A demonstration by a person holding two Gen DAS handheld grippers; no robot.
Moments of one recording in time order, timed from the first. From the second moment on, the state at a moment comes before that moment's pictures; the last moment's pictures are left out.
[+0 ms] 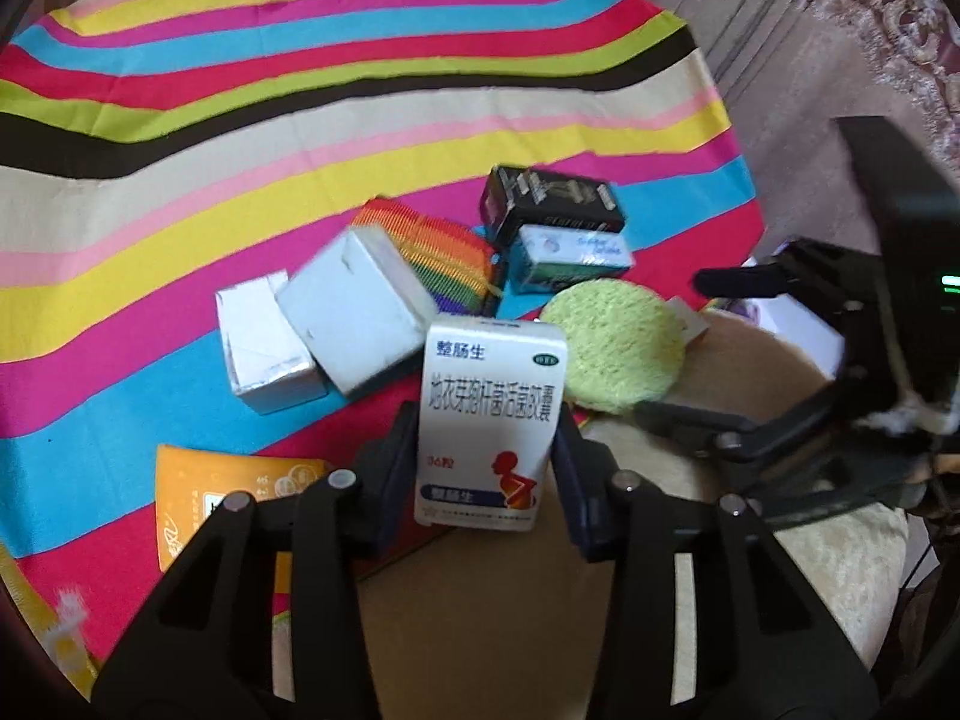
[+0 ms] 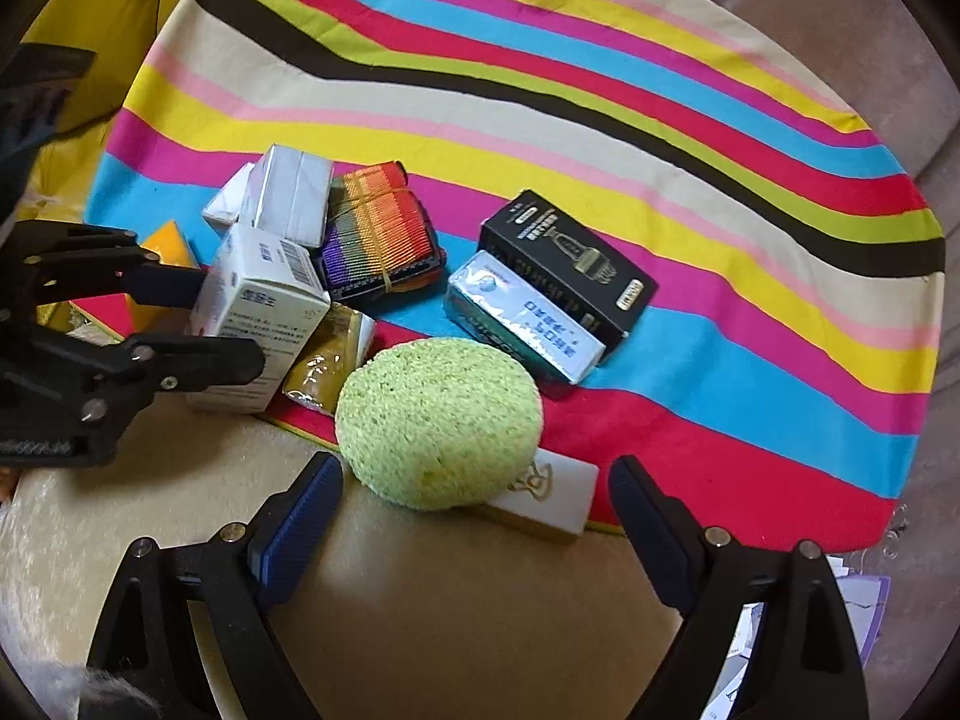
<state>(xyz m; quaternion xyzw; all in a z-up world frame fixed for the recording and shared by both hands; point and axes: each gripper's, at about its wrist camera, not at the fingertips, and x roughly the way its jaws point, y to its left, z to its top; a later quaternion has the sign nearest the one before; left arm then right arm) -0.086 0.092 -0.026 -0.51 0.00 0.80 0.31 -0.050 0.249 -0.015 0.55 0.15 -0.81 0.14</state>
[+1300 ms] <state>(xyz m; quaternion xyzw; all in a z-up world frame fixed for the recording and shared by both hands) -0.052 0.086 0.010 -0.44 -0.06 0.86 0.26 -0.037 0.256 0.002 0.52 0.11 -0.83 0.13</state>
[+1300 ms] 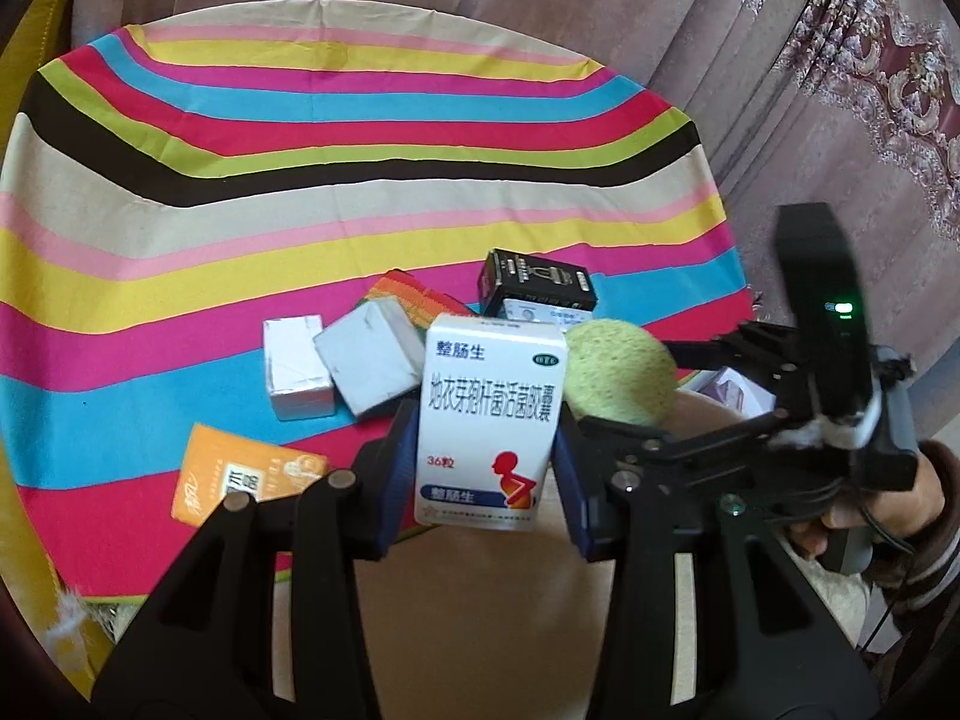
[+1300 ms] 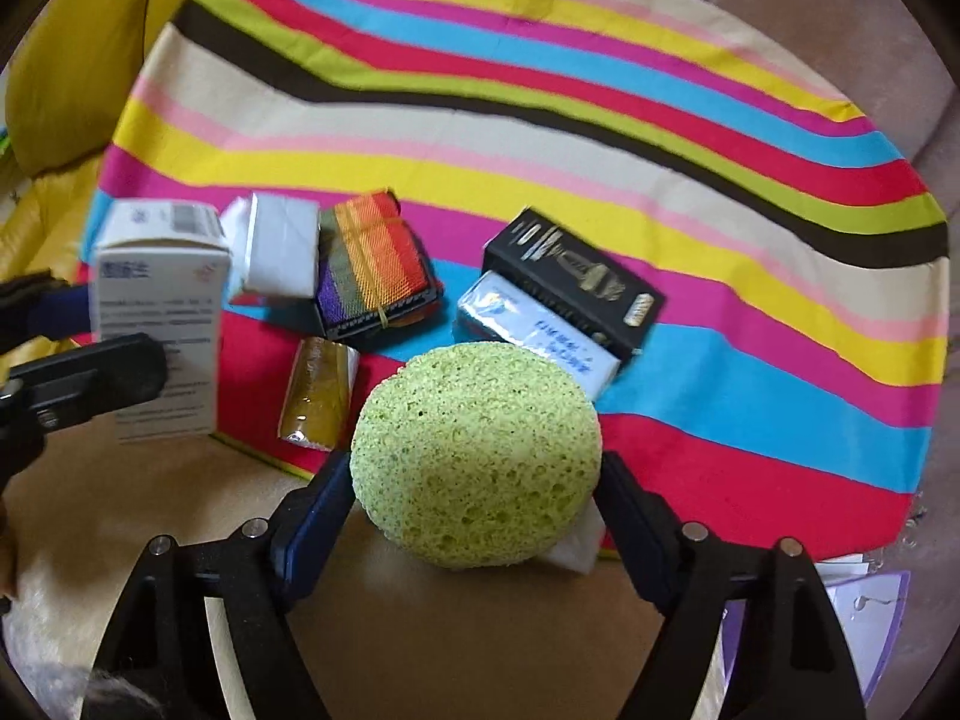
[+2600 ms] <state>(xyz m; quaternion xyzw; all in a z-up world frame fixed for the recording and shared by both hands) 0.001 0.351 0.030 -0.47 0.08 0.78 0.41 0.079 0.537 0.020 0.45 -0.10 -0.88 -0.13</state>
